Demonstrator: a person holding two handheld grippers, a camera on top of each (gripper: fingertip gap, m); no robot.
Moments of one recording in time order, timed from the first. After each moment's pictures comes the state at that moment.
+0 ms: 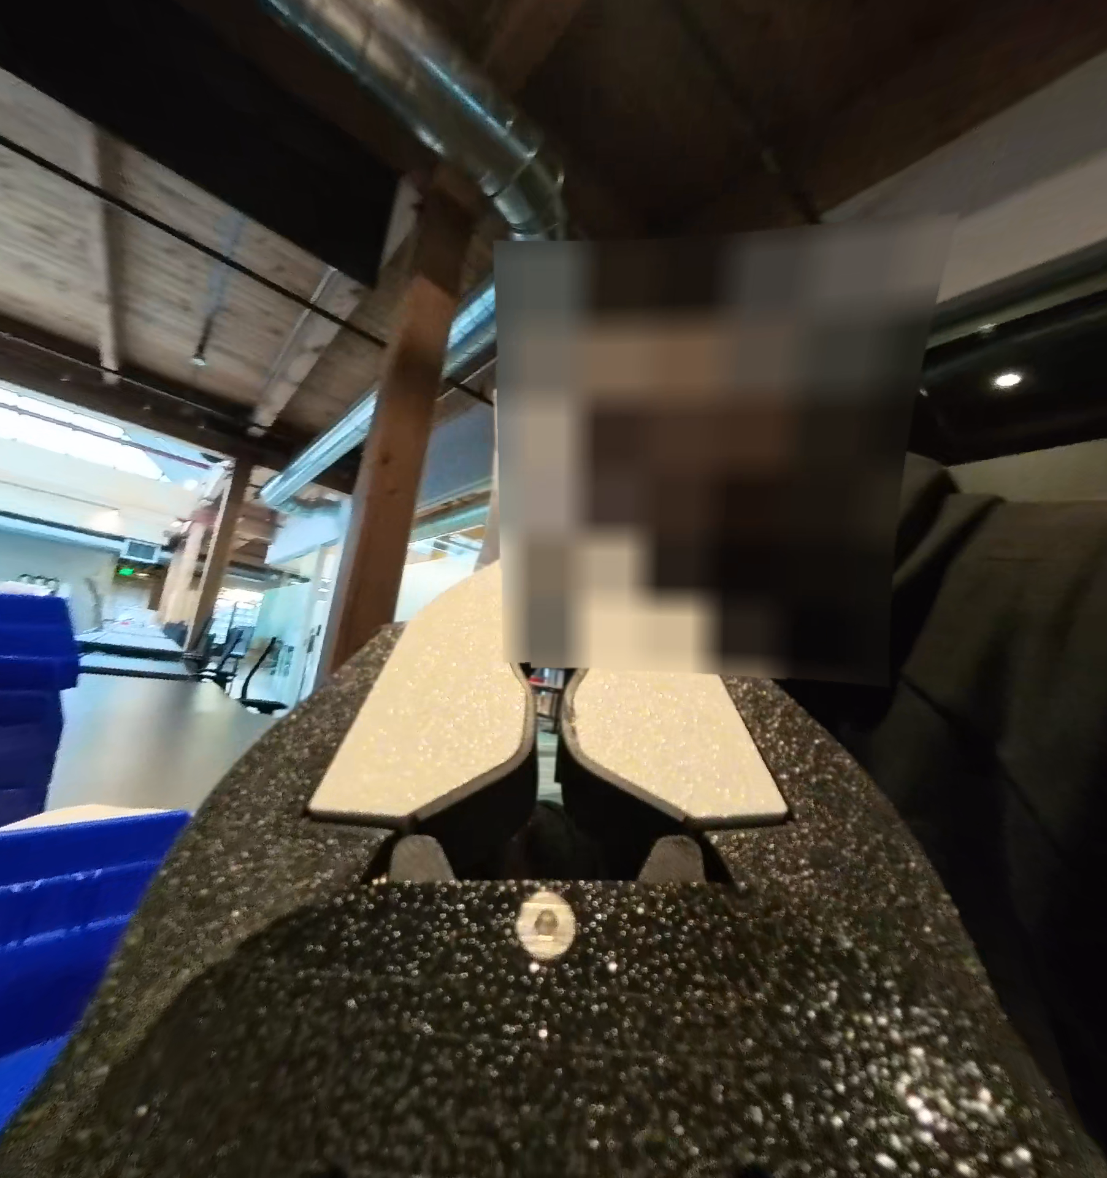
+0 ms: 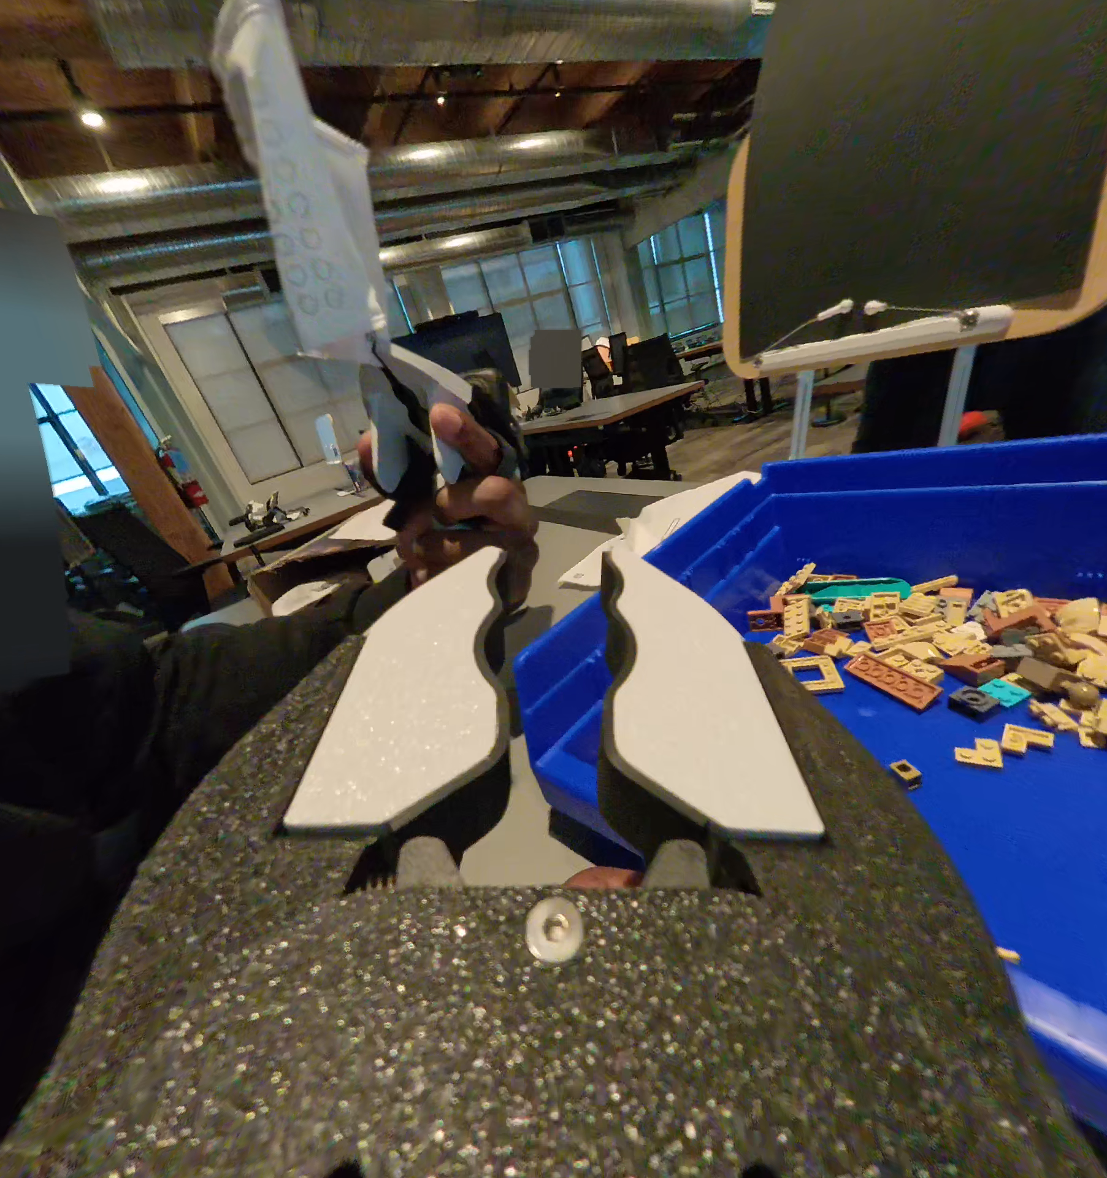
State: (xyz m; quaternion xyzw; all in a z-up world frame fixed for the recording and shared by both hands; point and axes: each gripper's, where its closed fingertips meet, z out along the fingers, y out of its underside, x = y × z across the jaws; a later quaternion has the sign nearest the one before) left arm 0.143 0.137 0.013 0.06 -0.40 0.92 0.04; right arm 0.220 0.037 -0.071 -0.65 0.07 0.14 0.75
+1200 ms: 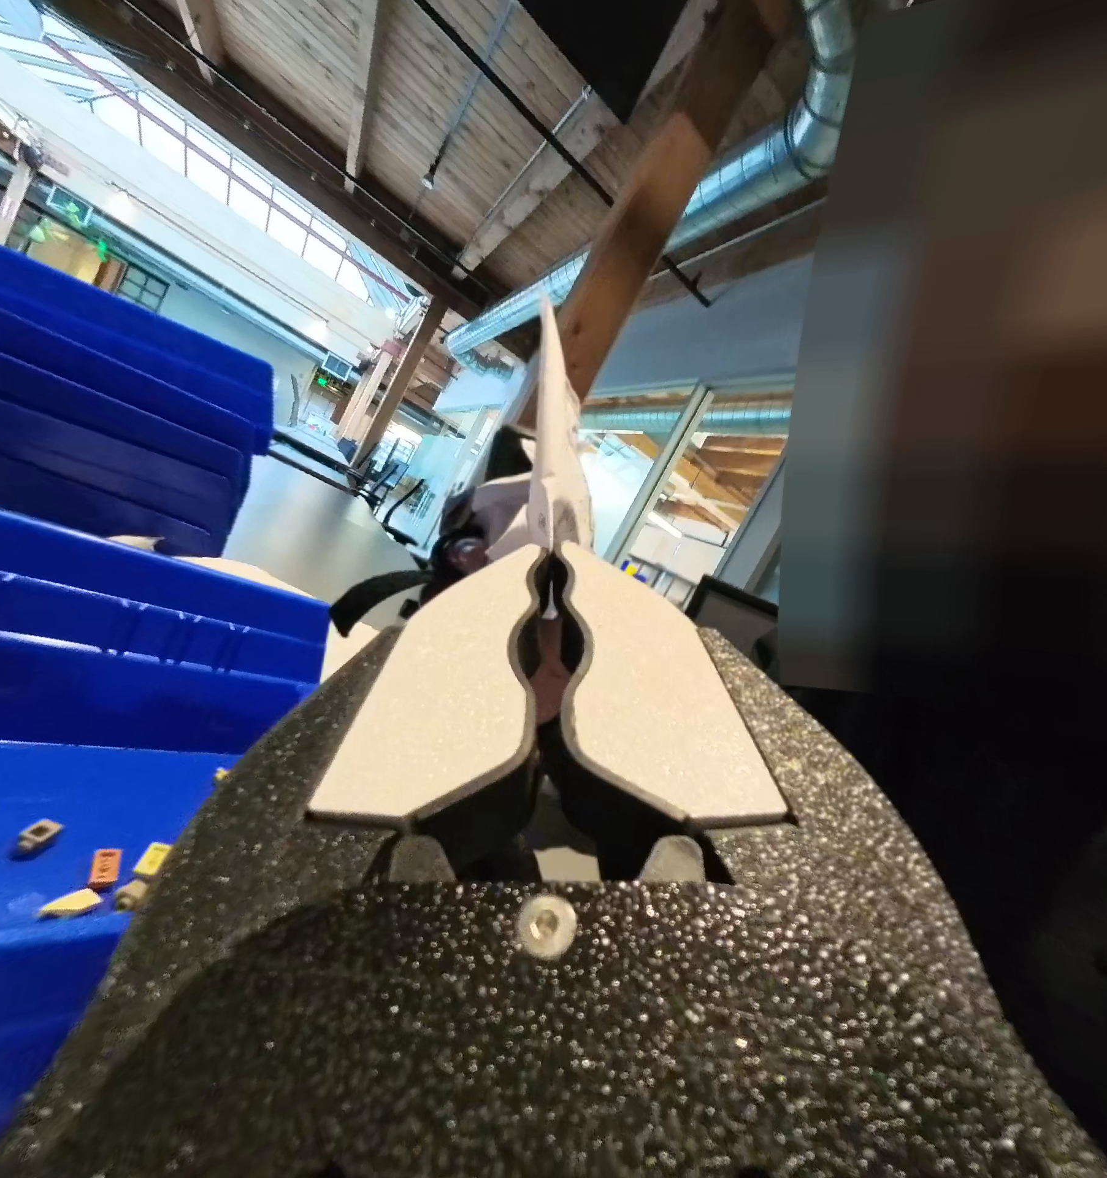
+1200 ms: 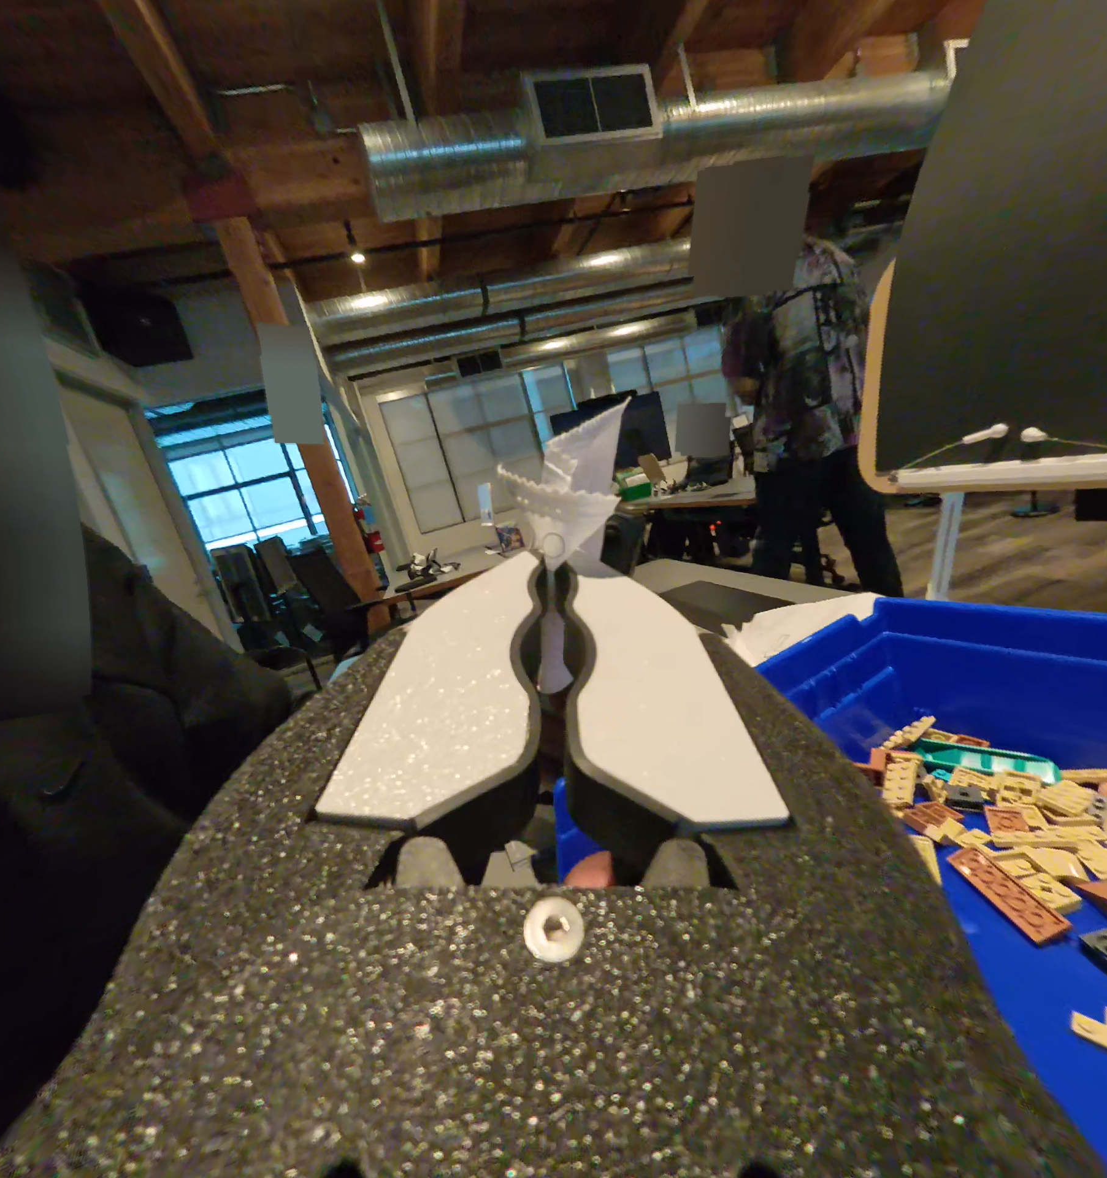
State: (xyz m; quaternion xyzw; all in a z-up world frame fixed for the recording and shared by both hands) left arm 0.208 0.086 -0.040 0.26 -0.47 0.84 0.04; right arm 0.231 0.035 -0.016 -0.57 -0.01 0.24 0.79
